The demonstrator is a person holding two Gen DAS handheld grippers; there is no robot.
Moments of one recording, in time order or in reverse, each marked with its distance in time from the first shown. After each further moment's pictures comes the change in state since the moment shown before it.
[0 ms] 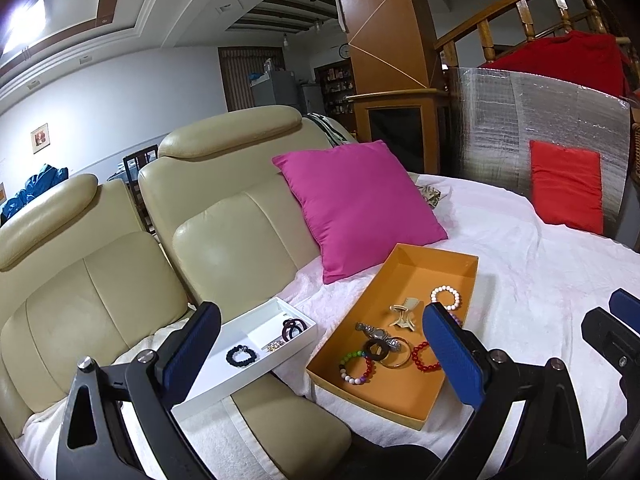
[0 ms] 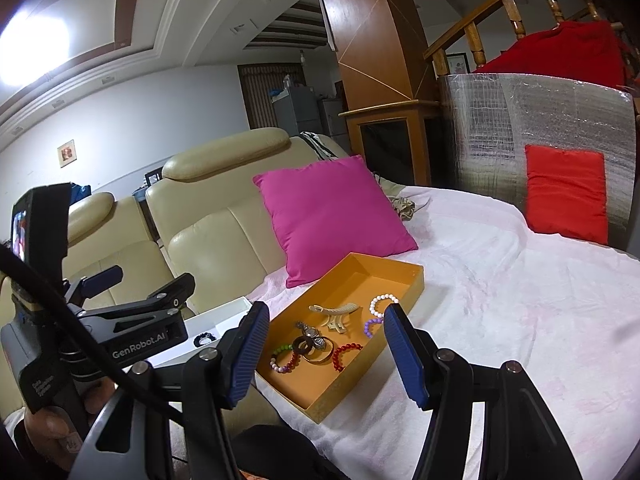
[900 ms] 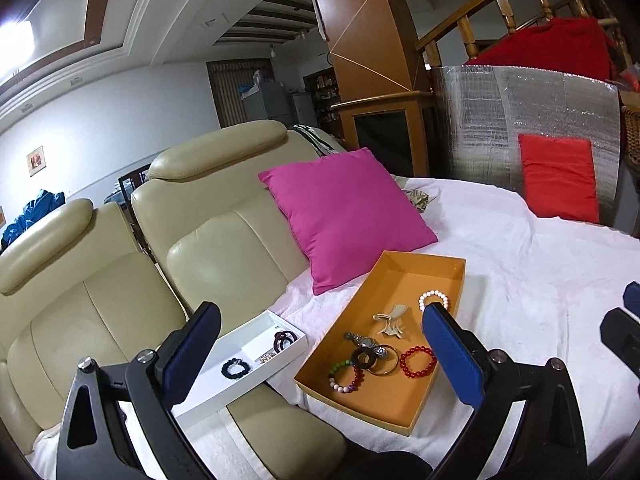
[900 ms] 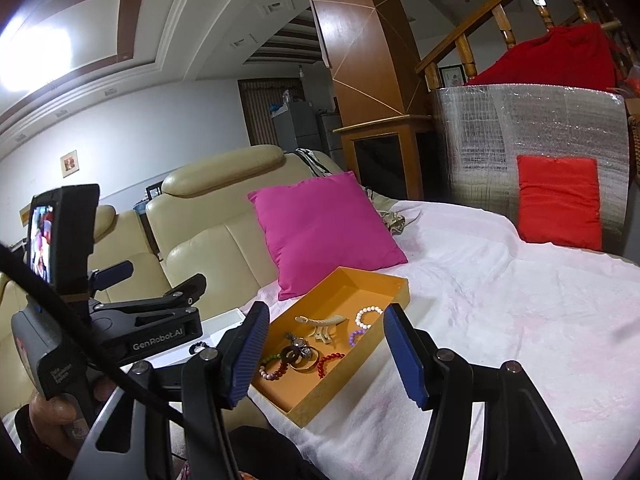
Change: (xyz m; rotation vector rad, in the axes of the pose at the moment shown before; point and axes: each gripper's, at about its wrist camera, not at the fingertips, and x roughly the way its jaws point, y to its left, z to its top) left arm -0.011 -0.033 0.009 0.062 -0.031 0.002; right arm -0.023 -0.024 0.000 0.006 -0.058 0.004
